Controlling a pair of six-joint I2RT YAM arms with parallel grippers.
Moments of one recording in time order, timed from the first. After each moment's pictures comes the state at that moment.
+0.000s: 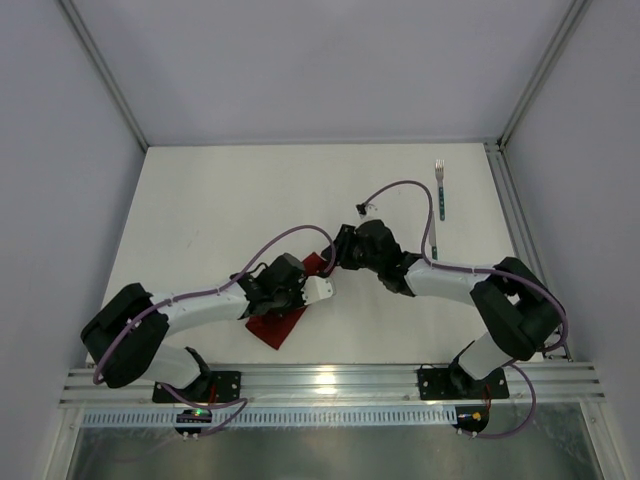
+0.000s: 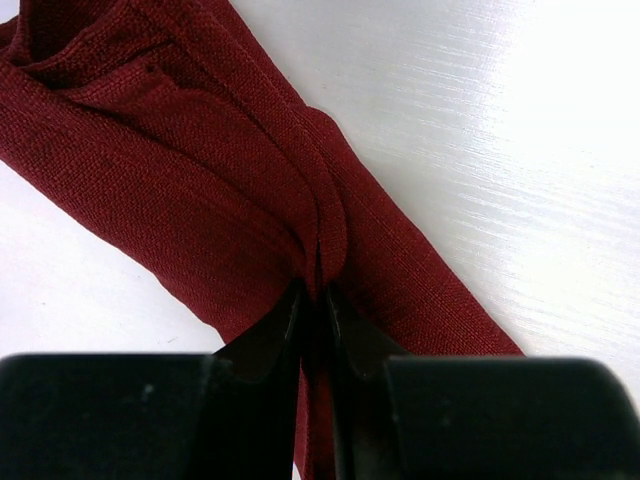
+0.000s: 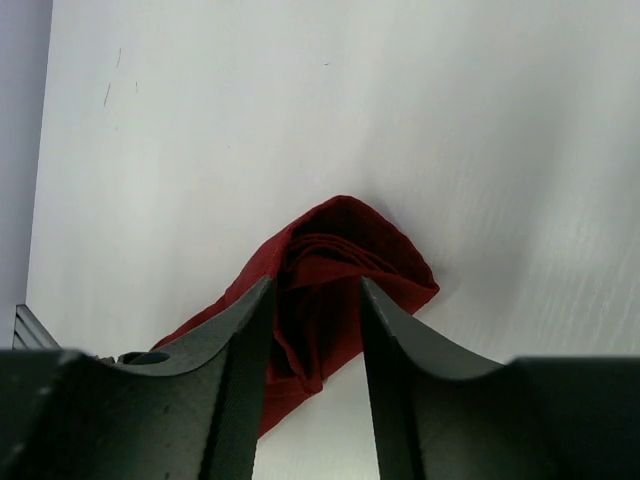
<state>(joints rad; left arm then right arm) -0.86 1.40 0.65 -0.22 0.01 0.53 0.71 1.56 0.71 0.35 -0.01 0.78</state>
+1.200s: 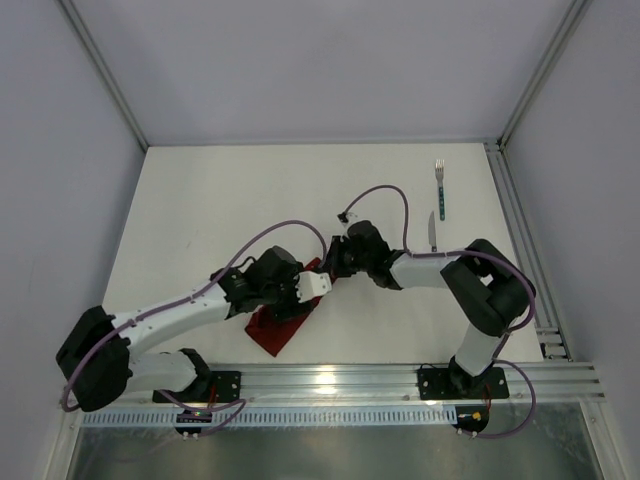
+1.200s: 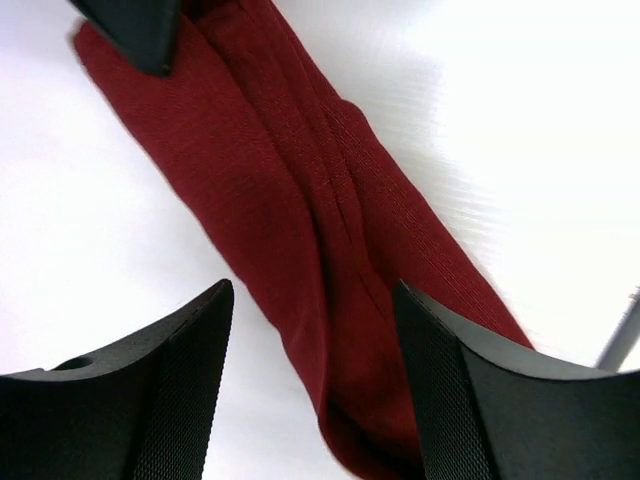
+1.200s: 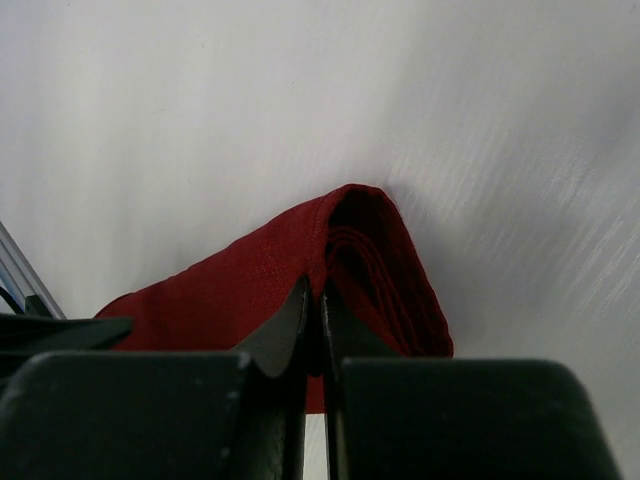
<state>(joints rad) -0.86 1.27 0.71 -0.41 0.08 0.51 0.69 1.74 0.78 0.34 -0.23 0.67</state>
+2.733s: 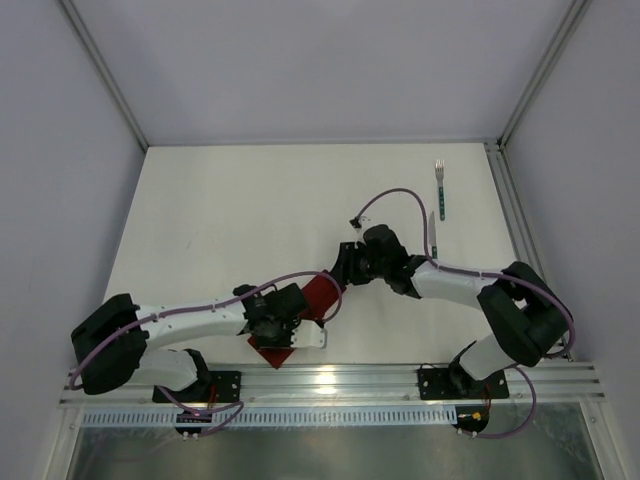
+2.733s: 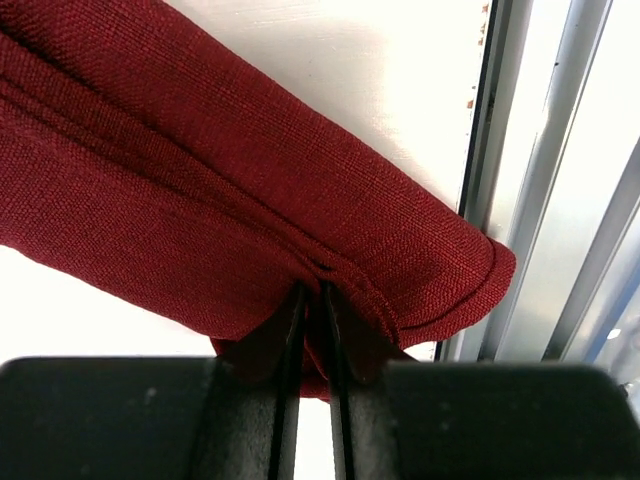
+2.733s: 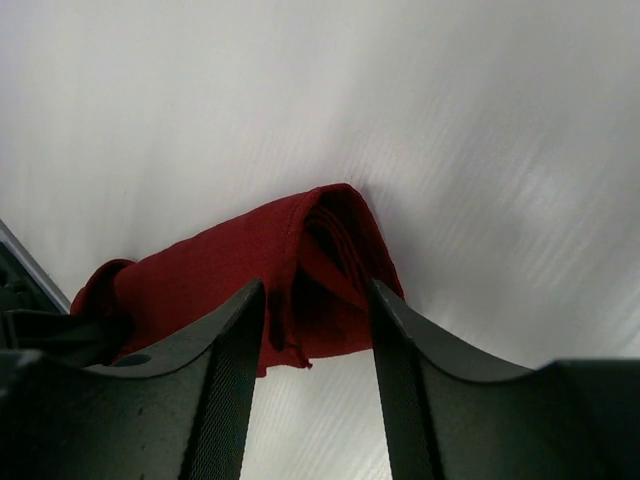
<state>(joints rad) -1.05 1.32 0.67 -0.72 0.08 0.59 0.68 1.53 0.68 0.18 -0.24 0.58</state>
